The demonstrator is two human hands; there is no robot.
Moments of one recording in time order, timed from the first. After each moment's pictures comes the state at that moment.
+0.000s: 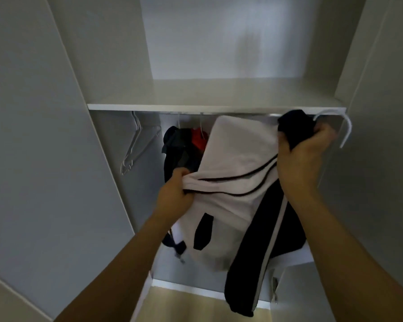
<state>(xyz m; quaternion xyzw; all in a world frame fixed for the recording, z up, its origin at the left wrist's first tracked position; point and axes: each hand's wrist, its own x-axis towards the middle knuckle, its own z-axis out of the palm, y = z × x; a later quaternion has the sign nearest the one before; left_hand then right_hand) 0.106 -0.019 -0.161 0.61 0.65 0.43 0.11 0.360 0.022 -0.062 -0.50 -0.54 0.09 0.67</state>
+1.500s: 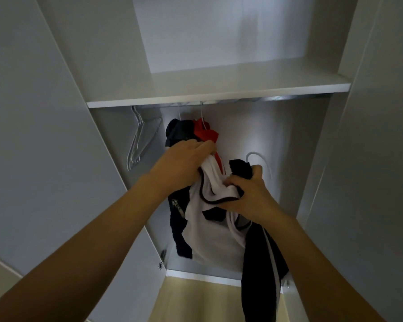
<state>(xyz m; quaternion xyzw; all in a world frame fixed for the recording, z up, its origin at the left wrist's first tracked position) 0.125 -0.037 -0.056 0.84 0.50 0.16 -0.15 0.321 -0.007 -0.166 -0.41 -0.79 0.27 0.36</state>
